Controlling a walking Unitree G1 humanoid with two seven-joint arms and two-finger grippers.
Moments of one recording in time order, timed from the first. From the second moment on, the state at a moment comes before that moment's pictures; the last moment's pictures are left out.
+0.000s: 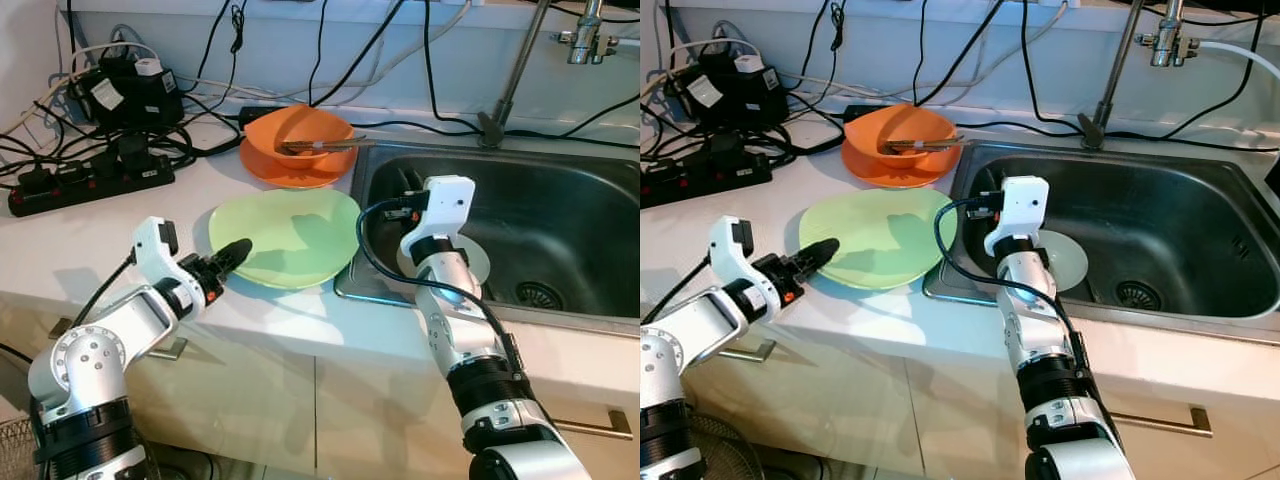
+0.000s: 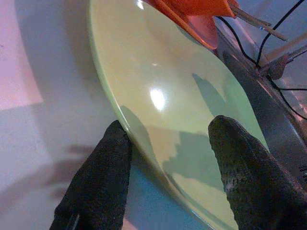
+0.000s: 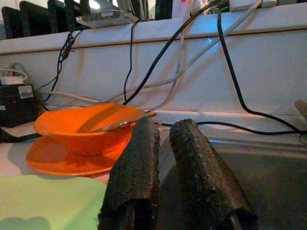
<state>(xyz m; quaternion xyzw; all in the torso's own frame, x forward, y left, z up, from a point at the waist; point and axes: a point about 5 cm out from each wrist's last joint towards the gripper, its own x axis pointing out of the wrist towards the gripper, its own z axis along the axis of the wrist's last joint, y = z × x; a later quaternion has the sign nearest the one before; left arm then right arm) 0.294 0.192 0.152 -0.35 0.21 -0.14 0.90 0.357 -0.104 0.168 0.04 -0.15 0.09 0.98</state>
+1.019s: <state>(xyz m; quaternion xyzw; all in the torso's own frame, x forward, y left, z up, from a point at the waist) 0.300 0.181 0.141 -0.36 0.23 -0.15 0.89 0.358 -0.107 0.168 0.03 -0.15 0.08 0.98</state>
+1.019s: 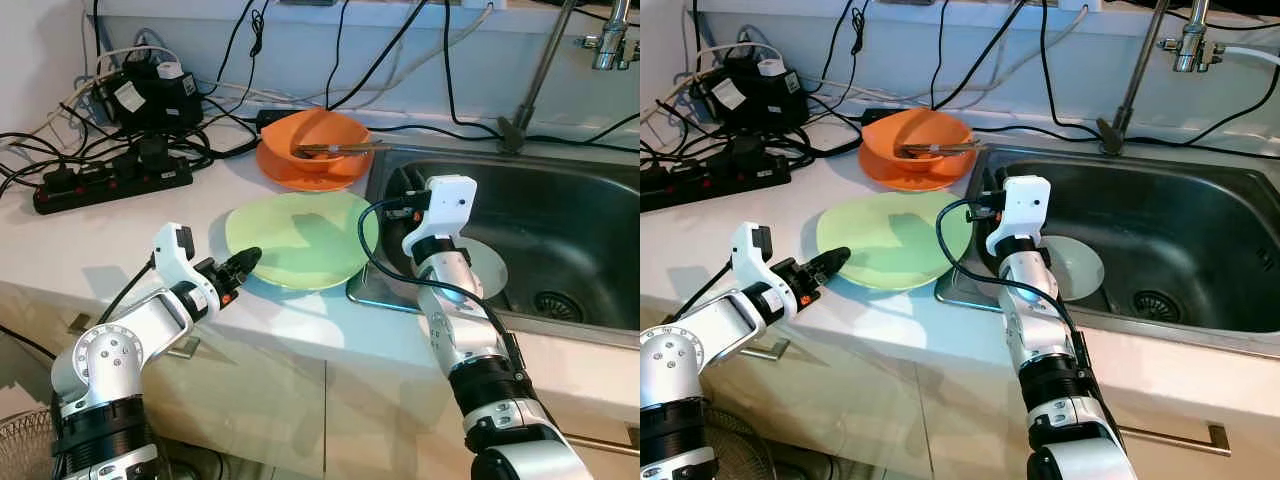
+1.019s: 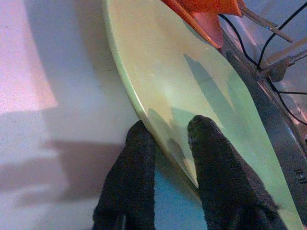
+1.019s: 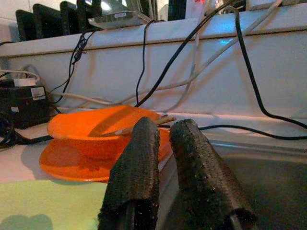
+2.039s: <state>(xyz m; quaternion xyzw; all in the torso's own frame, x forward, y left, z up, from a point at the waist) 0.291 0.174 0.146 -0.41 0.15 -0.17 0.89 0.360 -0.116 0.165 0.02 -0.14 0.07 0.99</state>
